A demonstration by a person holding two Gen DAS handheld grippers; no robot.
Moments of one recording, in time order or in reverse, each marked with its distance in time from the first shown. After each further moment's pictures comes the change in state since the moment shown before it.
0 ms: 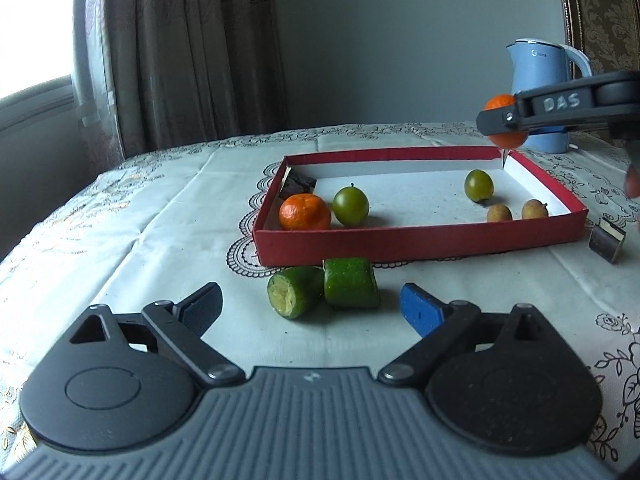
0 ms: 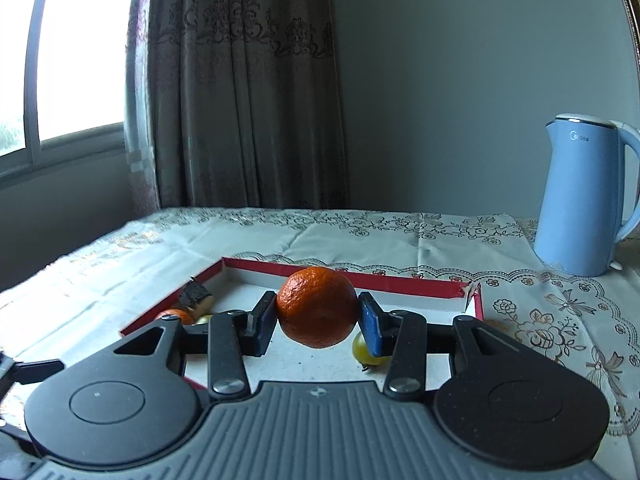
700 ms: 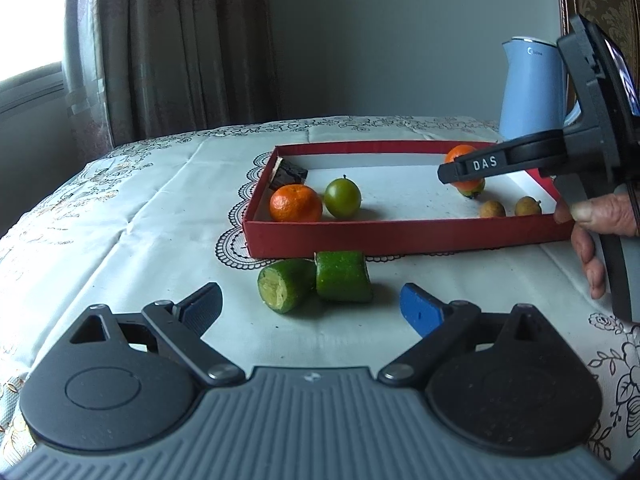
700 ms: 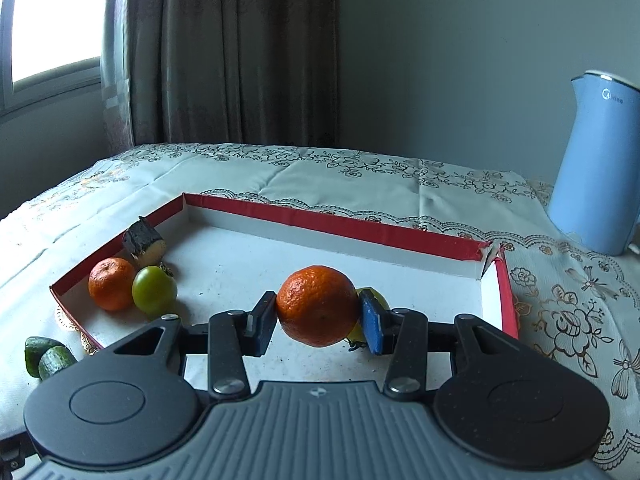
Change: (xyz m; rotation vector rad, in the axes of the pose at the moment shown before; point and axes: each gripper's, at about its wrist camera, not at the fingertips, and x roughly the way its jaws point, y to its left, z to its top) left arm 0.007 0.000 0.000 -0.003 0.024 -0.041; right arm 0.068 -0.006 -0.016 -0.046 0.167 -0.044
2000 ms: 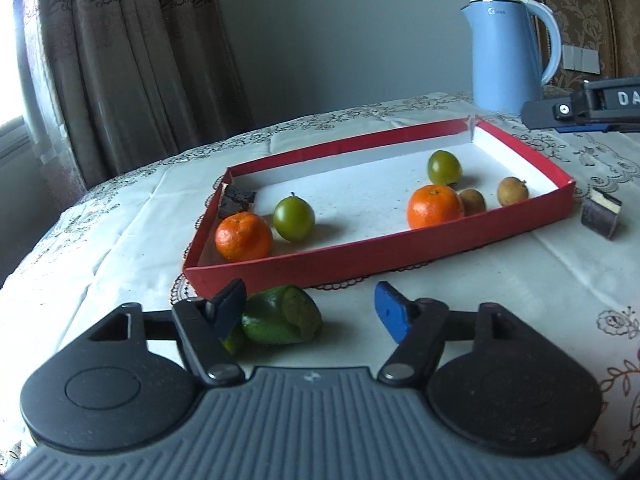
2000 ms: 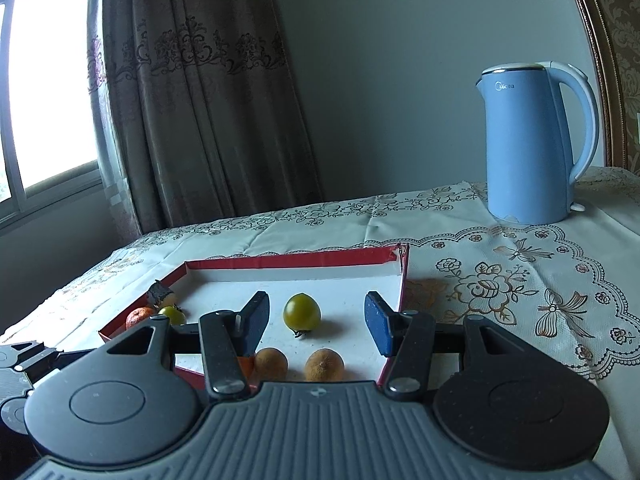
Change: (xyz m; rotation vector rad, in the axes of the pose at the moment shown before) left arm 0.030 -0.040 0.015 0.163 0.006 0.001; right arm -0.093 -0.070 -0.038 0.219 -0.192 0.057
